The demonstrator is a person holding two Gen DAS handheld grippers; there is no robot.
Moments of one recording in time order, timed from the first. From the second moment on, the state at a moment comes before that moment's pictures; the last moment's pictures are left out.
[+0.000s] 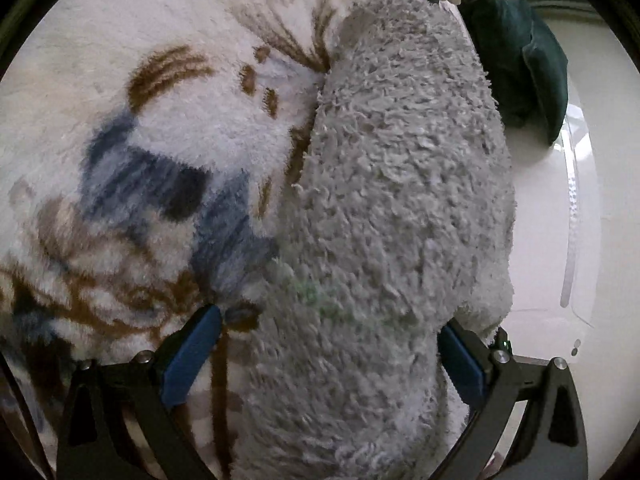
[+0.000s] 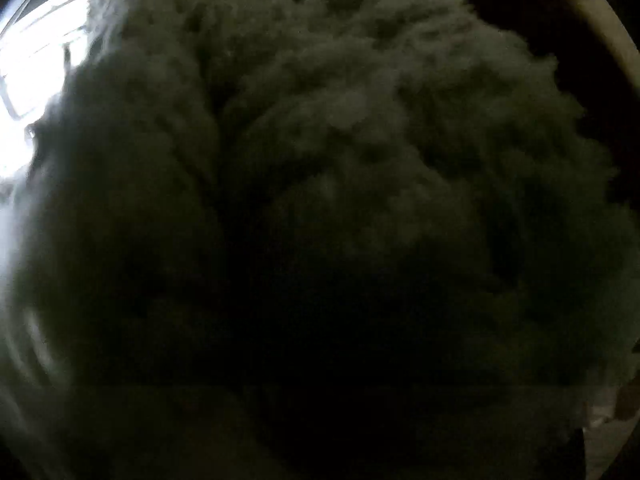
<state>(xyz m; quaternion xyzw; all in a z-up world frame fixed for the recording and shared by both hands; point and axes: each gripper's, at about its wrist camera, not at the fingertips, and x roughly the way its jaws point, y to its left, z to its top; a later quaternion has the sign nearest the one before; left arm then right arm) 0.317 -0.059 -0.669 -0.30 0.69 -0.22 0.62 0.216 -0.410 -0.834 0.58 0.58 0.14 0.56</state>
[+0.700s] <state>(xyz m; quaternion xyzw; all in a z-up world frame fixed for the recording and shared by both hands) 0.341 -0.041 -0.519 -0.27 0.61 -0.34 0.66 0.192 -0.381 -0.648 0.54 0.51 0.08 0.66</state>
